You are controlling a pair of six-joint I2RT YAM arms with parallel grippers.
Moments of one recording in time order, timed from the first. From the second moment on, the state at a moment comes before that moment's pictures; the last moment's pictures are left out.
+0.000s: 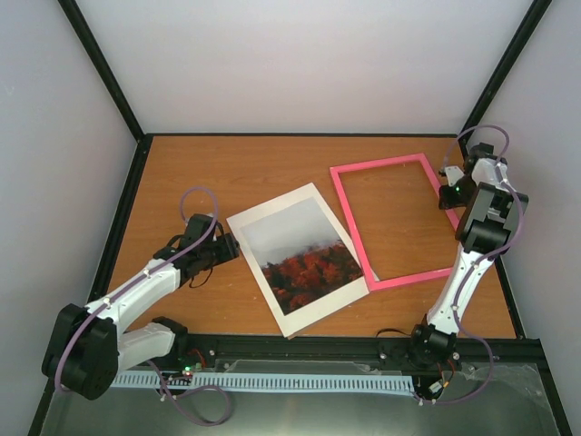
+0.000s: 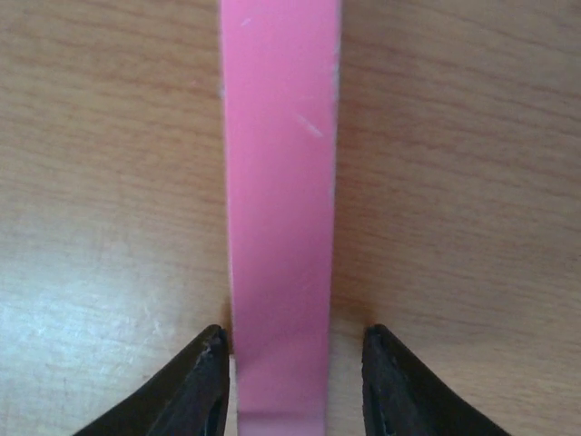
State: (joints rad) left arm -0.39 1.10 0.53 -0.34 0.01 -0.70; right arm -0.39 2.28 1.83 -0.96 -0.13 -0.60
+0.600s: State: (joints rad) left arm -0.39 1.17 0.52 -0.29 0.14 -0.71; right arm -0.10 1.74 1.36 -0.85 -0.37 -0.51
